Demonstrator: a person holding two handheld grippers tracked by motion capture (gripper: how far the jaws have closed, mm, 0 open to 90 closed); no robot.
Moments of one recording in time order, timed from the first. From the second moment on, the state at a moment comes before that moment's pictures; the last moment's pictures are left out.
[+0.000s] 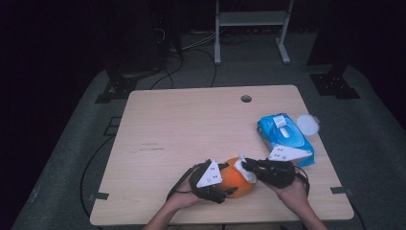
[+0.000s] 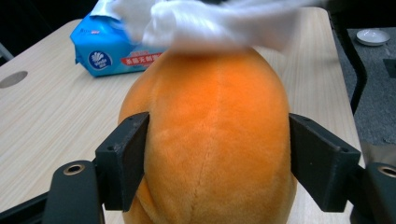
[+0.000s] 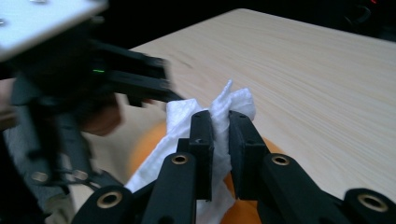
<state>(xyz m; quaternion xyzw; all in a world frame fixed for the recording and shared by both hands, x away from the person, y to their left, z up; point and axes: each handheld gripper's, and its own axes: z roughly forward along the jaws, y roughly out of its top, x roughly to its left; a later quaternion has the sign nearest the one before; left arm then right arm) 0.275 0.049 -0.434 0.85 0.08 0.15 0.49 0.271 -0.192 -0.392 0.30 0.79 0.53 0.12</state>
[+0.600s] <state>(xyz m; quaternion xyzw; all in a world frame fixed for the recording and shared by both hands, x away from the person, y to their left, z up) 0.283 0.056 -0.439 0.85 0.11 0.12 0.50 0.284 -0.220 -0.406 0.34 0.79 0.48 0.16</state>
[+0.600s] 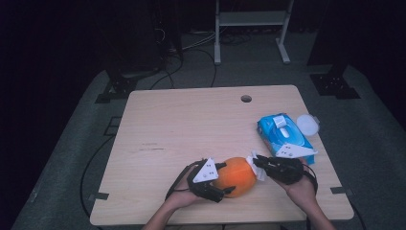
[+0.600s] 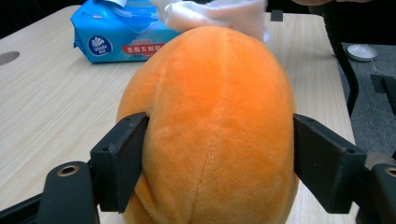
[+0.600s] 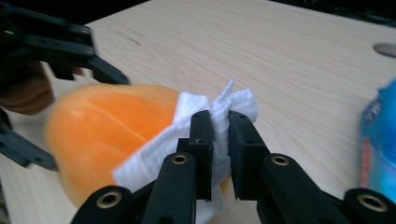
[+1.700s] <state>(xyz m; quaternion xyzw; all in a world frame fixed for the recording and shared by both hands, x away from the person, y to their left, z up) 0.288 0.059 -0.442 0.84 0.16 0.10 0.51 0.283 -0.221 -0.413 0.33 0.78 0.50 0.15</state>
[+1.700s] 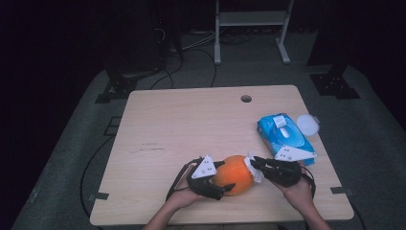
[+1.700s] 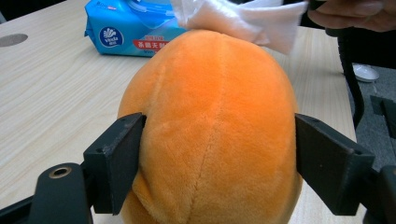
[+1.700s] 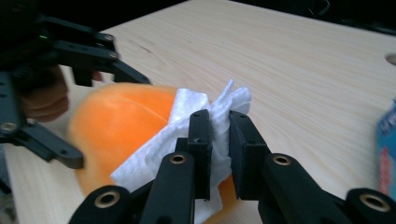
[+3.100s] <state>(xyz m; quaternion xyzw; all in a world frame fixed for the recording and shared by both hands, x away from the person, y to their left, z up) 0.288 0.056 -0.440 0.83 0.16 0.11 0.51 0.291 -0.226 -0.411 0.37 0.76 0.51 0.14</state>
